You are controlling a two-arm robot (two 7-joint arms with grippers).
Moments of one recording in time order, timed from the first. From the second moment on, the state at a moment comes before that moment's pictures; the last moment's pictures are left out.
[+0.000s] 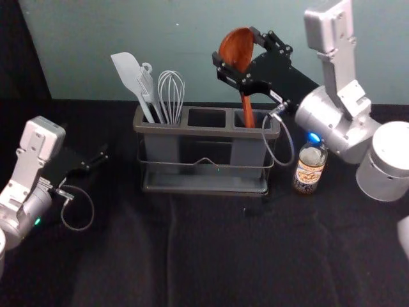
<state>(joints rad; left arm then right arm) -0.20 0.60 0.45 -1.41 -0.25 -0.12 0.03 0.39 0.26 -0.35 -1.62 0.13 0.12 0.34</state>
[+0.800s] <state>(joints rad) -0.20 0.60 0.45 -1.41 -0.25 -0.12 0.03 0.33 0.31 -0.35 -1.64 0.19 0.16 0.34</state>
